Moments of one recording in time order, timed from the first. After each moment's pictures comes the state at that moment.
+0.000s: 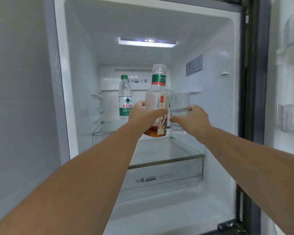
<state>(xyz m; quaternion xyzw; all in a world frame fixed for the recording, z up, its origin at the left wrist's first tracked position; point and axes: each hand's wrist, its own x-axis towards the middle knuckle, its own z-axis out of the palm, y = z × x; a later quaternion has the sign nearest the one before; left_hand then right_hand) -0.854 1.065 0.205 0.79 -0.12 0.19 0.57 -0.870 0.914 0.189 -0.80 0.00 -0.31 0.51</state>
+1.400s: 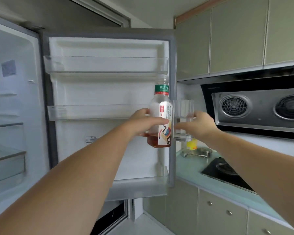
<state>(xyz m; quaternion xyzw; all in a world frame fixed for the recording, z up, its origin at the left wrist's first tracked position) -1.225 0.727 0.184 0.64 -0.51 -0.20 0.54 -1.389 0.638 0.173 -0.77 0.36 -0.43 0.31</state>
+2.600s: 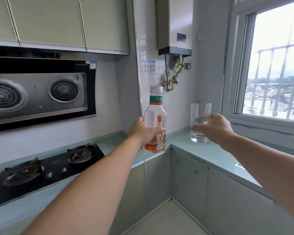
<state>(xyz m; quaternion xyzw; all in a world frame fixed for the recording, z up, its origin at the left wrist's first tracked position) -1.707 0.556 0.085 0.28 -0.79 -0.44 0.32 -1.850 0.729 0.093 -0.26 0.79 -0.55 -0.01</state>
